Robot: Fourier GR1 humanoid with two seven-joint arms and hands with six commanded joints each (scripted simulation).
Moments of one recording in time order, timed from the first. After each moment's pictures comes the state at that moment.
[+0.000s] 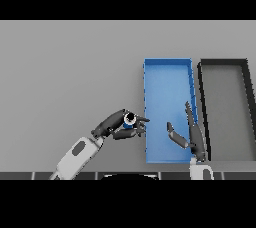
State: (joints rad) left arm -0.24 0.14 -0.60 -1.62 0.12 -0.16 0.00; right arm 0.28 -0.07 0.13 -1.76 0.23 -0.02 -0.13
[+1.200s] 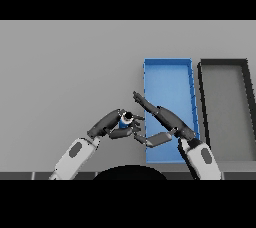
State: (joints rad) left arm -0.26 0.13 -0.59 -1.62 0.10 -0.19 0.01; right arm -0.09 -0.23 0.32 -2.10 -0.19 0.34 0.33
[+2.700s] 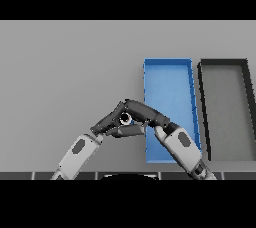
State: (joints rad) left arm -0.25 0.09 -0.52 -1.62 0.03 -0.29 0.03; right arm -0.47 -0.08 0.44 -1.87 -0.22 0.39 0.31
